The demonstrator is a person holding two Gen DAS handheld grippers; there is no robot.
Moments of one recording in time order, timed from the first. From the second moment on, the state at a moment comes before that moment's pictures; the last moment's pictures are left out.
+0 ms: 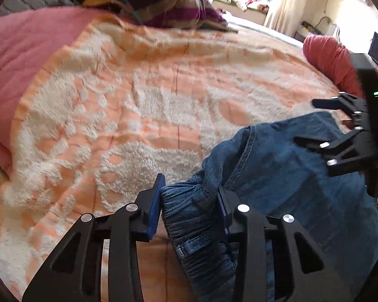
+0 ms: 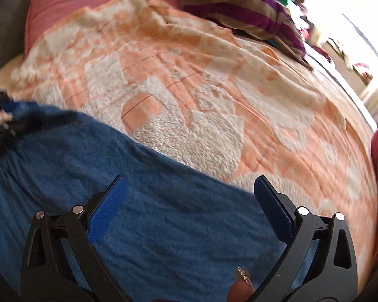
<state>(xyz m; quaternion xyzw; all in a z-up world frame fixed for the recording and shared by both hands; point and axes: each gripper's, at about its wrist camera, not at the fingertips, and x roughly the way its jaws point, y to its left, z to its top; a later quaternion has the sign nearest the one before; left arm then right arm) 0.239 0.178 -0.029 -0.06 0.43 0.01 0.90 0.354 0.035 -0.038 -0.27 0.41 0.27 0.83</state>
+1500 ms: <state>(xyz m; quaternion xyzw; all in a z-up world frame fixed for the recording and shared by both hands) 0.080 0.110 0.011 0.02 0.35 -0.01 0.94 0.071 -0.058 0.011 -0.15 0.29 0.39 0.86</state>
